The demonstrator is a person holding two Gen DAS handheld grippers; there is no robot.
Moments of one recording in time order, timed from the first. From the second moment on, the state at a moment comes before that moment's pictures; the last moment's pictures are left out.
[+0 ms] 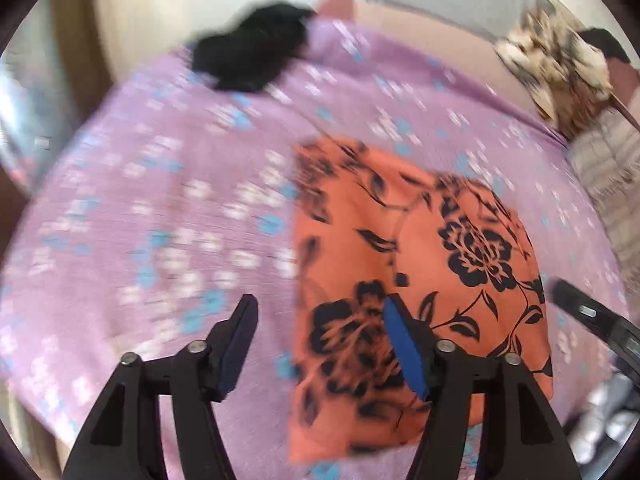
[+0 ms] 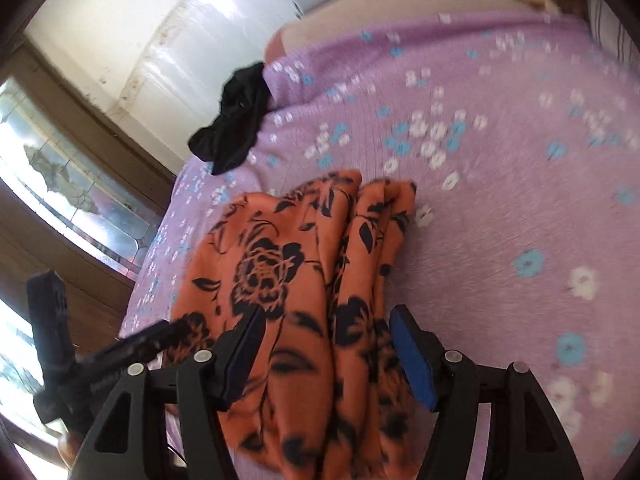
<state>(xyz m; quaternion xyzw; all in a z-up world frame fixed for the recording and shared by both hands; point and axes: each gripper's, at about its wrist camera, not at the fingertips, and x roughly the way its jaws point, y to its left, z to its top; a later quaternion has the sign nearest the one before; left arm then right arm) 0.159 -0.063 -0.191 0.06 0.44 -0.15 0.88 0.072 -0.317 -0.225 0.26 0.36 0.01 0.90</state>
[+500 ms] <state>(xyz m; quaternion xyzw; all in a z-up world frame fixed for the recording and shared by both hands) 0.005 -0.035 -0.033 0.09 0.22 -0.08 0.97 -0.054 -0.258 -0.069 0.14 0.21 0.00 0.97</state>
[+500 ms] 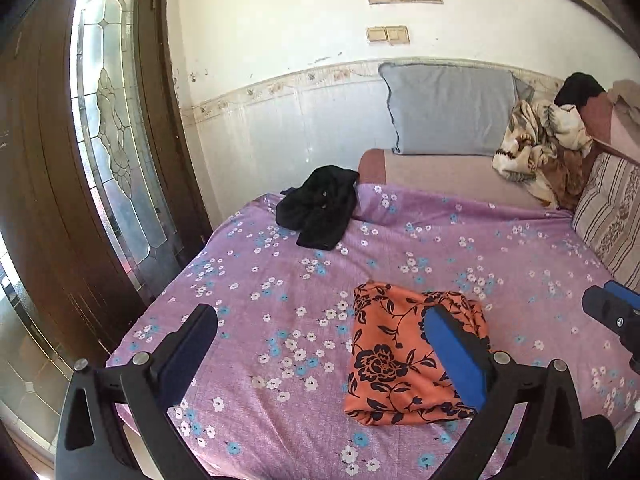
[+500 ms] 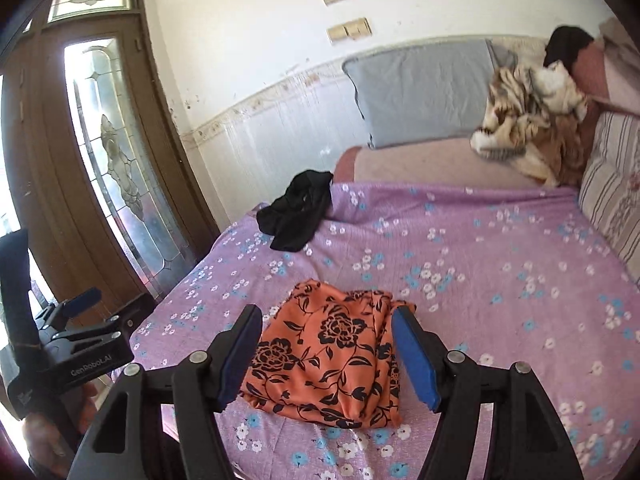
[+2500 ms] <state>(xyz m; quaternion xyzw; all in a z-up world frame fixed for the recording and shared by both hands) -0.047 0.036 0.013 0.05 0.19 -0.03 0.98 -0.112 -0.179 -0.015 0.06 0.19 0.01 0.98</state>
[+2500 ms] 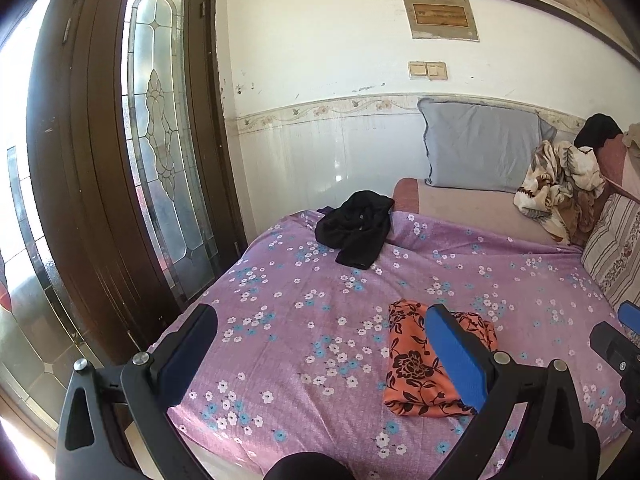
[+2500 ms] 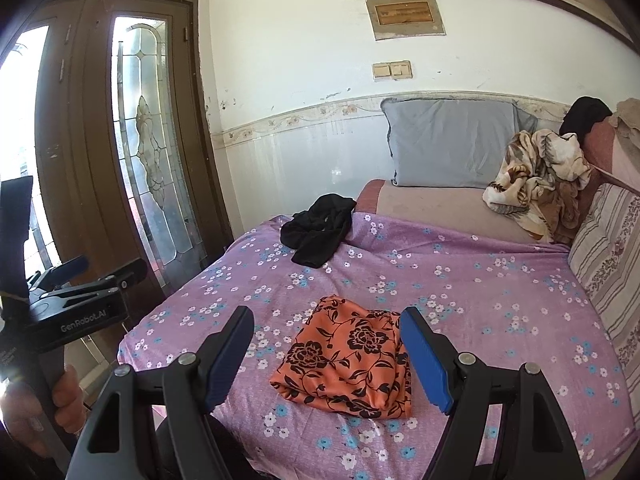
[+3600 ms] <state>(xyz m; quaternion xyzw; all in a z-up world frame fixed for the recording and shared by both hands) -0.071 0.020 0.039 0.05 0.18 -0.06 0.98 -0.137 -0.187 -0.001 0.05 0.16 -0.01 0.99</state>
